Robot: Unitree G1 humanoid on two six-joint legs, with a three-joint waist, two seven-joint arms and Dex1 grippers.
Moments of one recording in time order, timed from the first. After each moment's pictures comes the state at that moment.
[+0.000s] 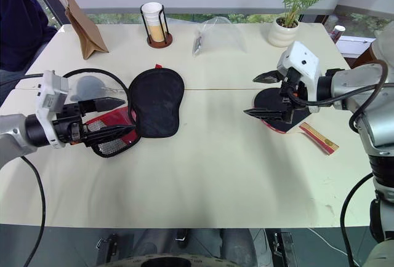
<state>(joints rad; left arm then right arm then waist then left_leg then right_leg) -0.20 0.95 0.34 -0.46 -0.96 0.82 -0.86 -0.62 -1.04 0.01 -0.20 0.39 0.60 1.17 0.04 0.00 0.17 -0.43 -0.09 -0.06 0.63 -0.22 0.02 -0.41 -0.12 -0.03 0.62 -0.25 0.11</state>
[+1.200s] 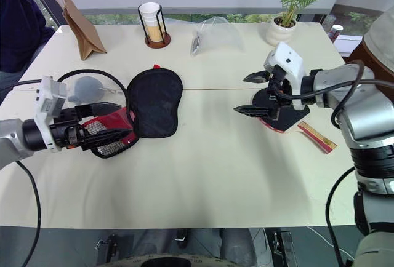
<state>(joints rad) -0.12 0.97 0.38 -0.45 -0.92 0.80 -0.88 -0.73 -0.88 0.10 -0.11 0.37 0.67 1.10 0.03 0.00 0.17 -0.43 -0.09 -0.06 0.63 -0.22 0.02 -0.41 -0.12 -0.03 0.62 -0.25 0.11</state>
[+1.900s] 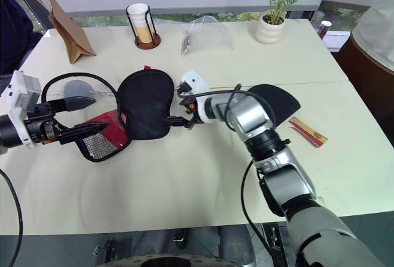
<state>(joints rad) -0.10 1.02 0.47 -0.37 -0.84 0.78 -0.96 -0.90 -0.21 0.37 0.27 0.24 0.89 0.73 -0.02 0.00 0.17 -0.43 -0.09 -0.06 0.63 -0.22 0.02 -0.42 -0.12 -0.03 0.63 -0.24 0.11</state>
